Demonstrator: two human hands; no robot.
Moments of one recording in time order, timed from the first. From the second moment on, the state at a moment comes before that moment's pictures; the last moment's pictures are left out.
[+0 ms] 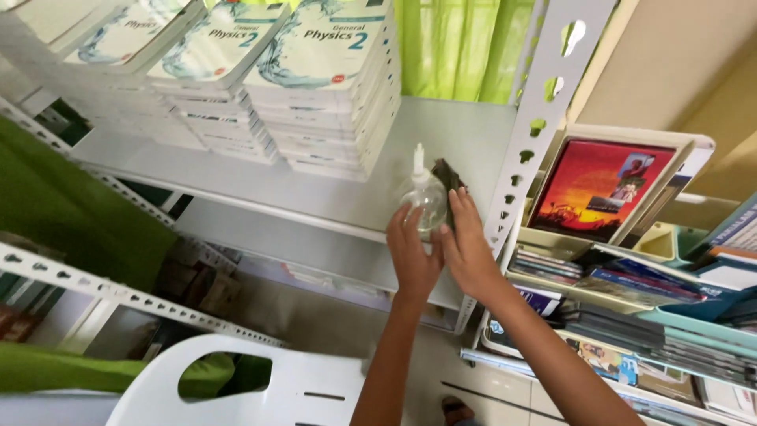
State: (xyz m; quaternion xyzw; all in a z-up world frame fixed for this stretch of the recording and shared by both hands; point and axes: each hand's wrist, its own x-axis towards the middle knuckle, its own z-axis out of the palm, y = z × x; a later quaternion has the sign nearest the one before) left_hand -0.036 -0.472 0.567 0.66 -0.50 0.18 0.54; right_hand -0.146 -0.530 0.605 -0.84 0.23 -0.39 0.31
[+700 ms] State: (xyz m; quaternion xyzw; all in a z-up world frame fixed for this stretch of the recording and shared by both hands) left_hand 0.032 -0.394 0.597 0.61 -0.38 -0.12 0.68; right_hand -0.094 -0.553 0.553 -0.77 0.25 -0.31 0.50
